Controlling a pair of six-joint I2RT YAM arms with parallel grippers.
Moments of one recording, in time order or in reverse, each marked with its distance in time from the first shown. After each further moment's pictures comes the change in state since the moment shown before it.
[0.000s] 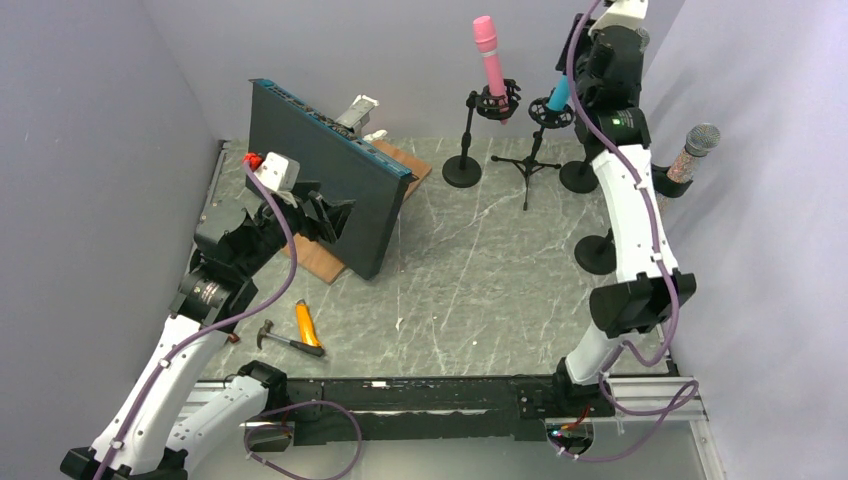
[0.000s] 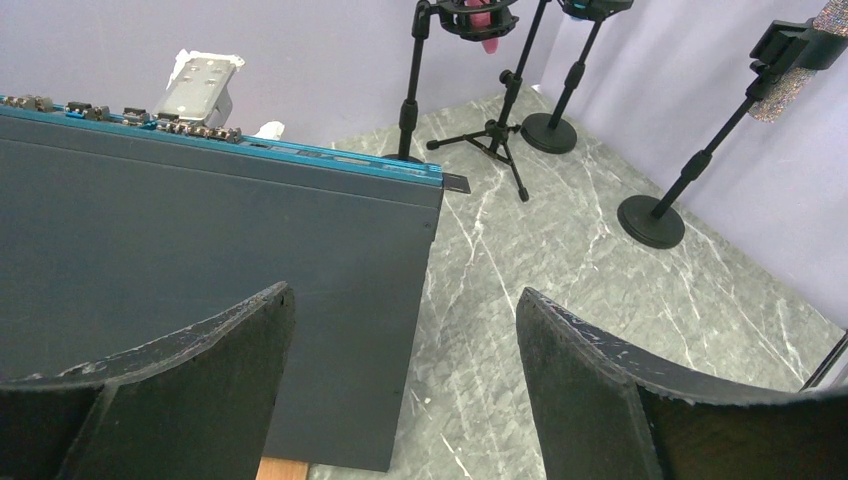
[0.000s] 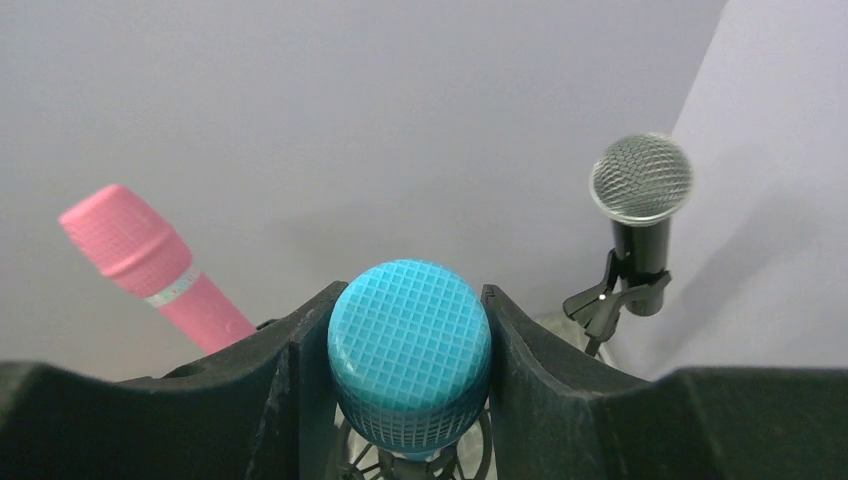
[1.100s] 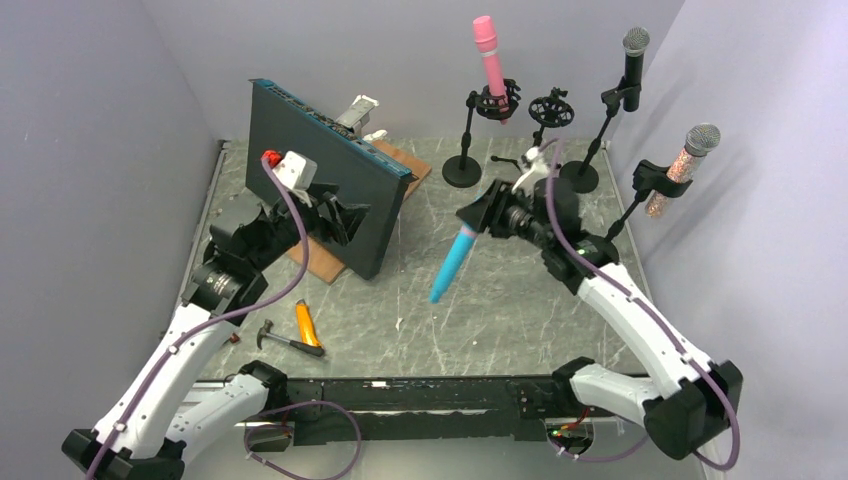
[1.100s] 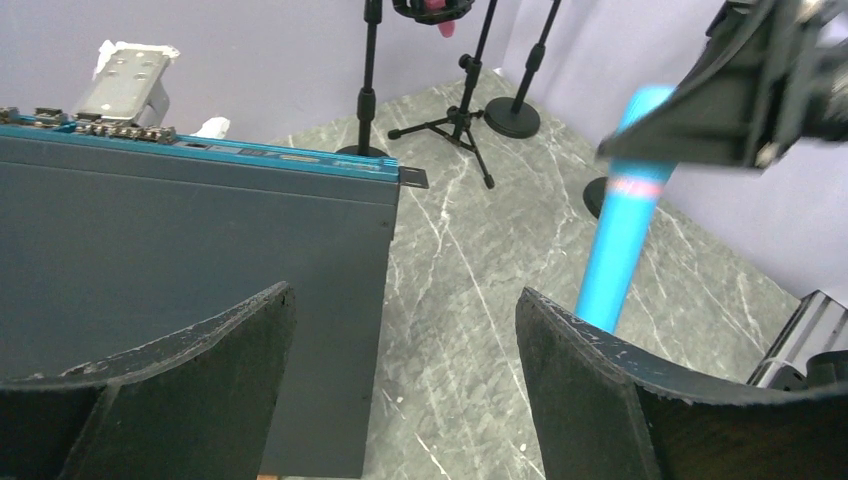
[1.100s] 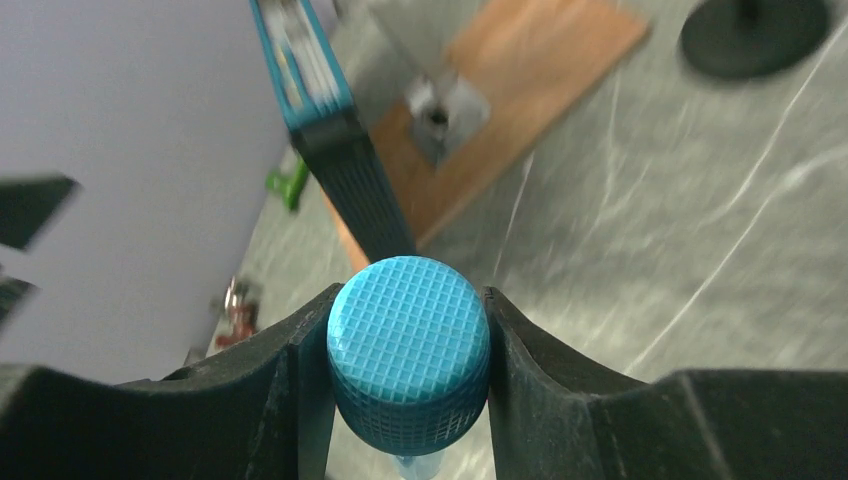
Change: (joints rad) left arm -0.046 0.051 -0.008 0.040 0.048 -0.017; right arm 0.319 -0.667 -1.081 0.077 -0.537 0.570
